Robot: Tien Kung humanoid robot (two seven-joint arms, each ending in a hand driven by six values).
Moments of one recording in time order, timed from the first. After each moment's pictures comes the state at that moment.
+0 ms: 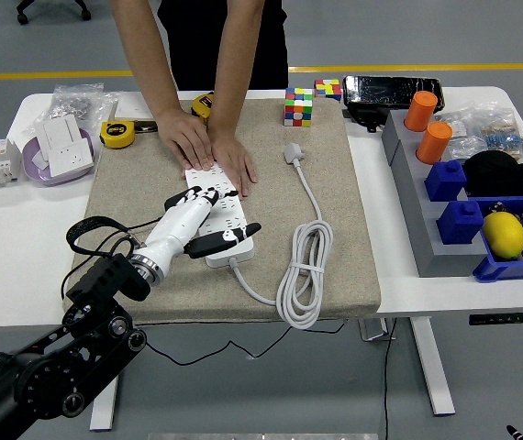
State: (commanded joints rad) left arm -0.31 0.11 -0.91 -1.27 1.97 0.17 0.14; right arm 0.11 -0.13 1.50 0.18 -1.52 0.03 -0.10
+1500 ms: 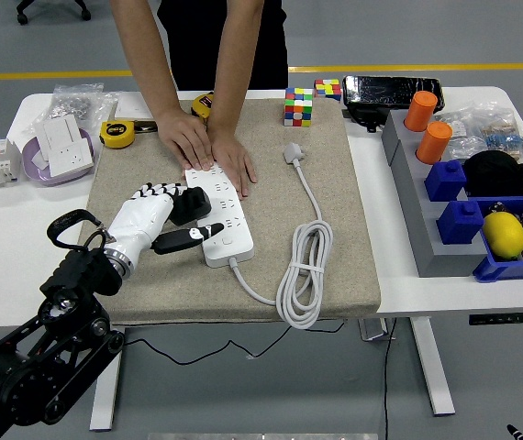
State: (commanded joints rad) left arm -0.27 0.16 -0.99 -1.34 2.22 0.08 0.33; right arm 0.11 -0.13 1.51 0.18 -1.52 0.03 -0.10
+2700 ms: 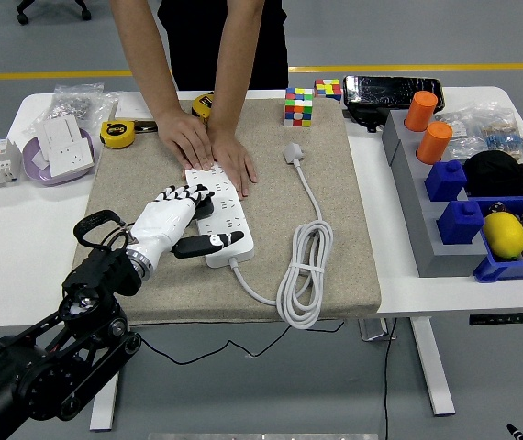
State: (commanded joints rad) left arm -0.31 0.13 -0.93 -1.30 2.23 0.08 0.31; right arm 0.11 -0.13 1.51 0.18 -1.53 0.03 -0.10
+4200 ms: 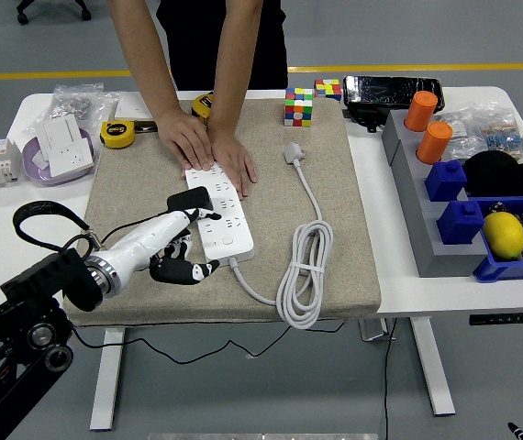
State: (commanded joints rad) left arm -0.20 0.28 -1.02 -1.73 1.87 -0.25 0.41; right arm 0.11 -0.13 1.51 0.18 -1.52 0.03 -0.10
